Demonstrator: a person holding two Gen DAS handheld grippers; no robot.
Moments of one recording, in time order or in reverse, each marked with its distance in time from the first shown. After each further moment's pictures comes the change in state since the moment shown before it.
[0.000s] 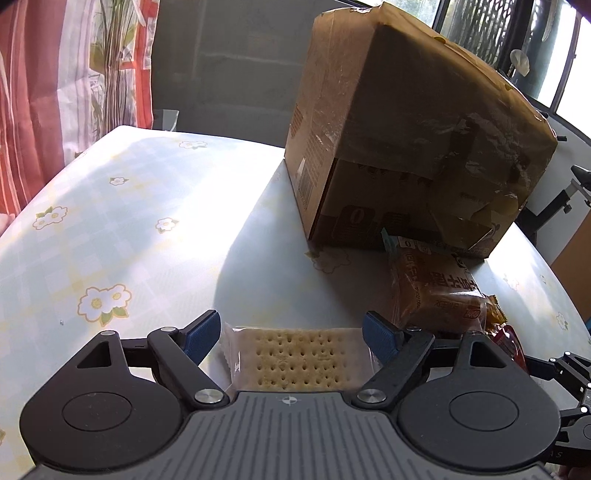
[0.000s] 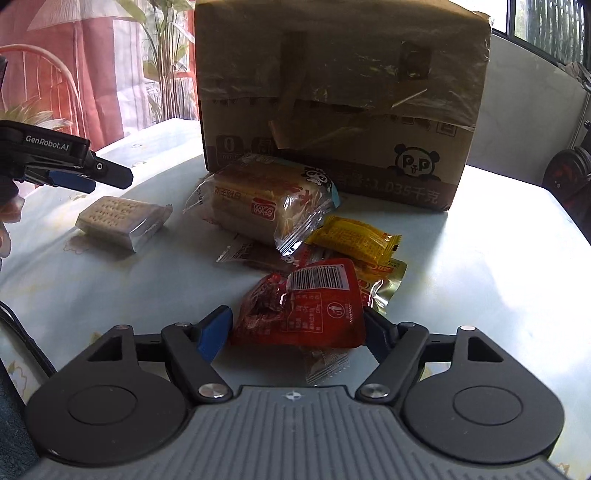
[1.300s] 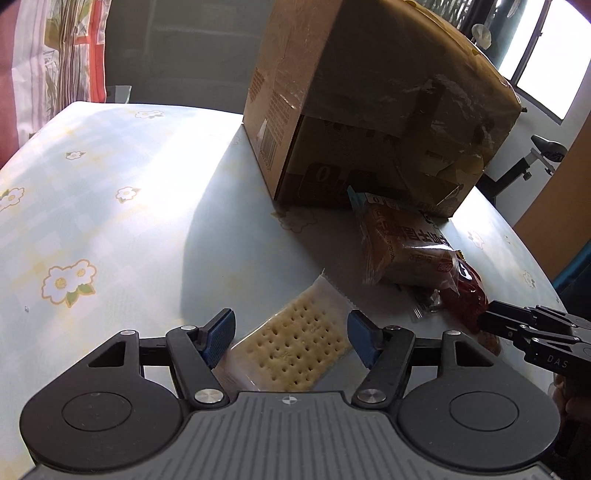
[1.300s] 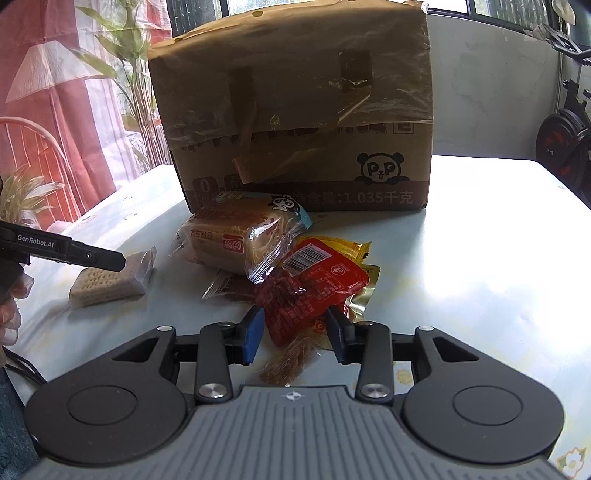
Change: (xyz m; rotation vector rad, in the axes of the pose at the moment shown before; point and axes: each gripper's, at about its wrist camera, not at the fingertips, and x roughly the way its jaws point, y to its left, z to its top) left arm 0.007 0.014 -0.015 0.047 0.099 -0.176; right arm -0.012 -0.033 -0.001 0.177 -0.075 0.054
